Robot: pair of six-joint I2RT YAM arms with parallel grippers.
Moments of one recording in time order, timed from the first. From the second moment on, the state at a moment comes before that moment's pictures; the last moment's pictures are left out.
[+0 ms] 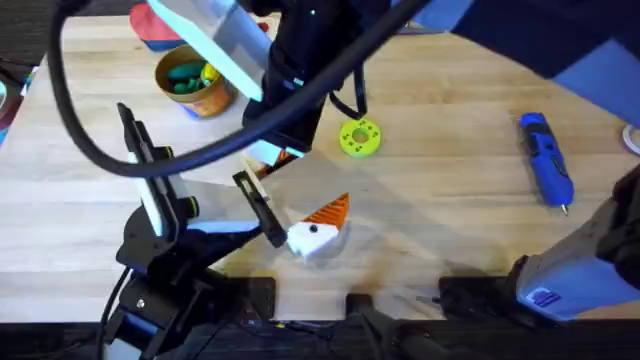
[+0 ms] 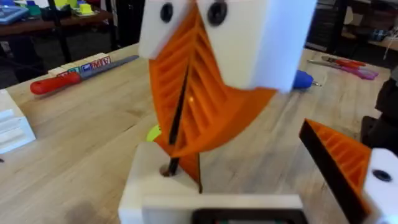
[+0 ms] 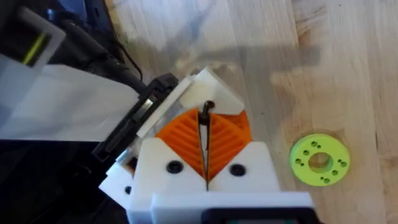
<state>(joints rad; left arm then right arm) -0.38 0.01 0.01 -0.06 0.62 -0.04 0.96 1.89 2.01 -1.37 -0.25 -0.28</state>
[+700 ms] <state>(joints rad) -0.38 0.01 0.01 -0.06 0.62 -0.03 0.96 1.88 2.10 -1.39 -0.25 -0.28</state>
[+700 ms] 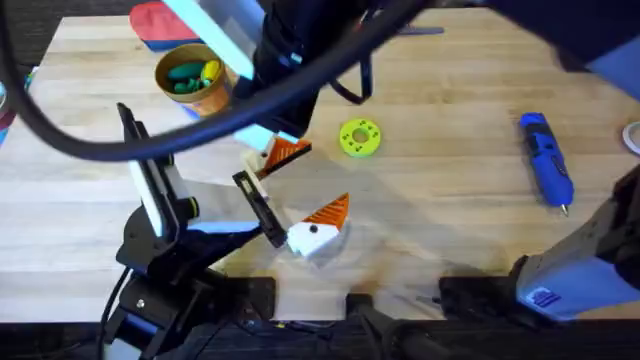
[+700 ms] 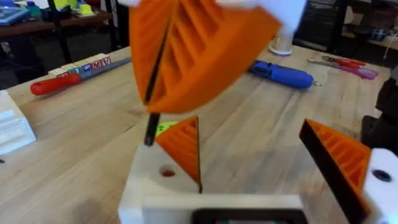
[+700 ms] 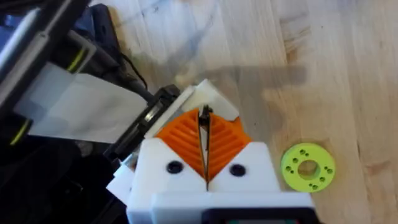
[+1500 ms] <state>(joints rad) -0.38 0.01 0.01 -0.06 0.62 -0.03 0.96 1.88 2.15 -1.45 -0.19 -0.25</state>
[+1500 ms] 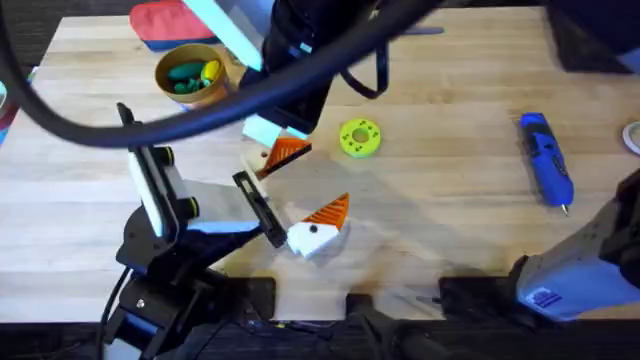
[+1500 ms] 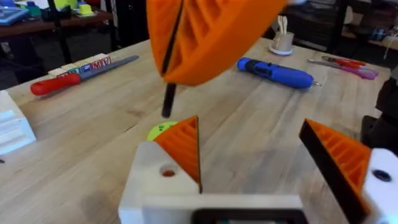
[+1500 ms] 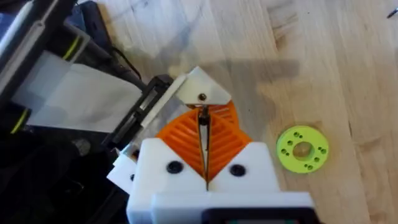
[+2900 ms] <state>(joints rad) -0.38 0.01 0.01 -0.06 0.62 -0.04 0.96 1.98 2.15 -1.48 -0.23 -0.24</state>
